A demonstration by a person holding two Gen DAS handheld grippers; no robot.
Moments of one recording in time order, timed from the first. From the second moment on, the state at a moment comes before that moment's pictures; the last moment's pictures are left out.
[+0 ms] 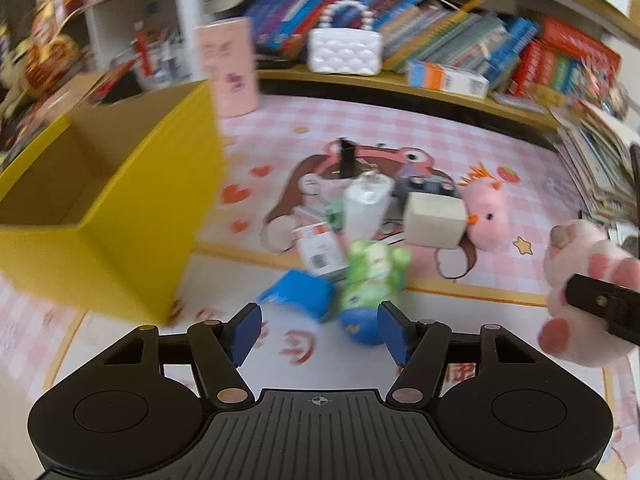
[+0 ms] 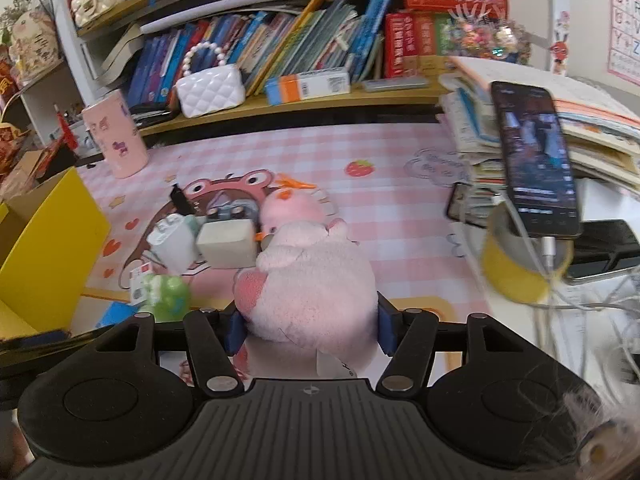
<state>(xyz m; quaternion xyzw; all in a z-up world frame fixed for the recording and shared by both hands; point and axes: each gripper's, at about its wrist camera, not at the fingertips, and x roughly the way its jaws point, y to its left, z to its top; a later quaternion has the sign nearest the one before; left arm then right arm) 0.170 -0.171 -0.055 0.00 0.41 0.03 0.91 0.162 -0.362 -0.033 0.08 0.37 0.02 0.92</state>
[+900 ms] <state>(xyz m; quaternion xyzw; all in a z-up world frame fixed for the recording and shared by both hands) 0.140 -0.149 -0.024 -0.07 0.39 -0.02 0.92 0.133 -0.334 -0.027 0.03 0.37 0.07 0.93</state>
